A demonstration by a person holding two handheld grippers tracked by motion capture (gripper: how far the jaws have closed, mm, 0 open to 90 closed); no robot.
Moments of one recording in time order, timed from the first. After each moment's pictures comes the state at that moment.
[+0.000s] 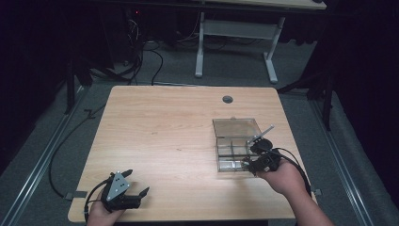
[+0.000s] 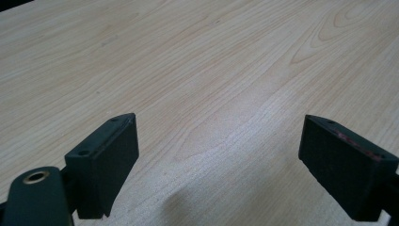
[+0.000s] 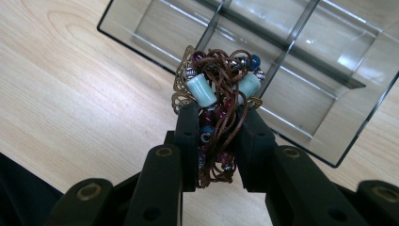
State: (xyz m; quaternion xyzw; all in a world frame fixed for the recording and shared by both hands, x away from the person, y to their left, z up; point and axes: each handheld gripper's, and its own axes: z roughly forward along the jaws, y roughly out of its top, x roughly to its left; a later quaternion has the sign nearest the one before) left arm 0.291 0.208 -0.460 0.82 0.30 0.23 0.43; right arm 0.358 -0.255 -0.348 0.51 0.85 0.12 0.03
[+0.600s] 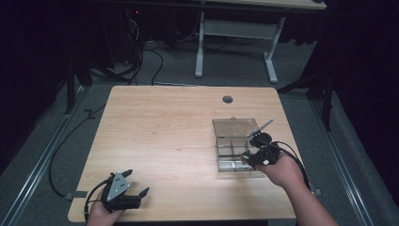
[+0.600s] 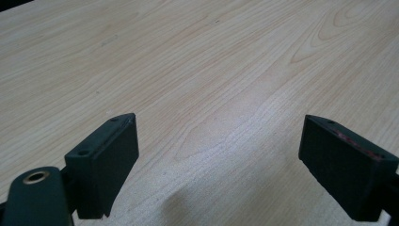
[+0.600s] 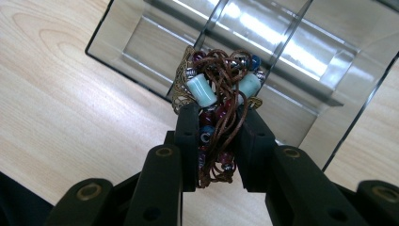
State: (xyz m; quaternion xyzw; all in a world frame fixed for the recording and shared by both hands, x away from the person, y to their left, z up) left arm 0.291 0.208 -0.460 0.82 0.30 0.23 0.43; right arm 0.377 -0.256 -0.344 0.52 0.85 0.11 0.04
